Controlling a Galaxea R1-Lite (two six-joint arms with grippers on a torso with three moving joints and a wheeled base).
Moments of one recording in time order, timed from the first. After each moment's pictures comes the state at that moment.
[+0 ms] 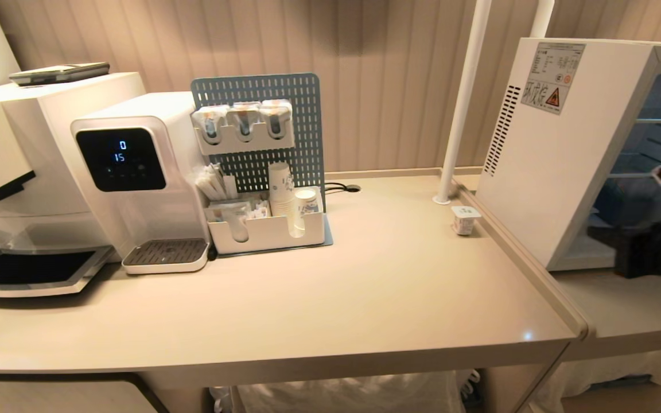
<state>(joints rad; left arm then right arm) 0.00 0.00 0.00 -0.01 0.02 -0.08 -0.05 1.31 -0.64 -0.32 0.16 -0.14</state>
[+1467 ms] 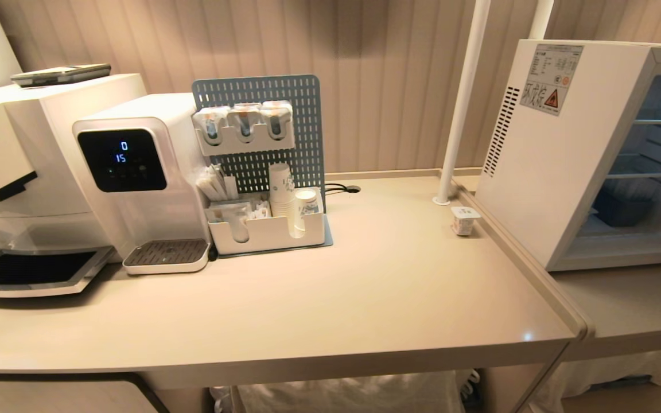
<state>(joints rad) 0.00 0.00 0.00 0.01 0.01 0.01 0.00 0.00 -0.17 0.21 0.00 -0.01</state>
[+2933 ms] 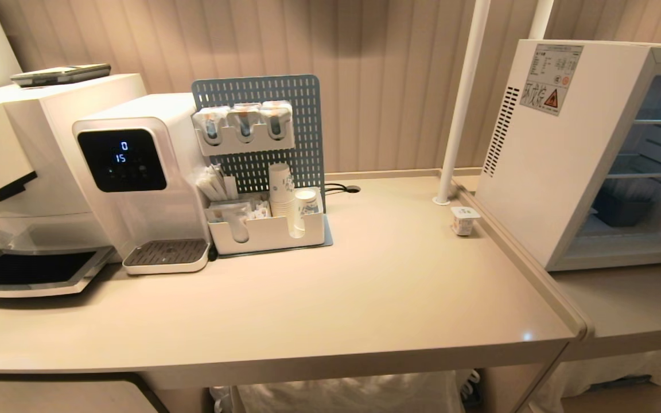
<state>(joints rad) 0.00 0.00 0.00 0.00 0.01 -0.02 0.00 0.00 0.00 0.01 0.00 -0.04</state>
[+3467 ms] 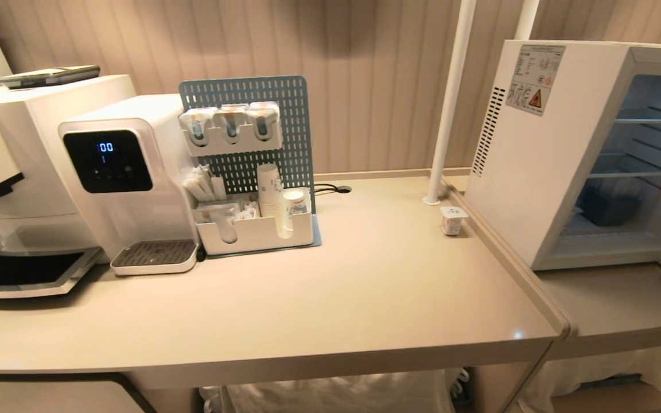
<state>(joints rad) 0.00 0.00 0.00 0.00 0.01 -0.01 0.00 0.00 0.00 0.00 0.00 -0.04</state>
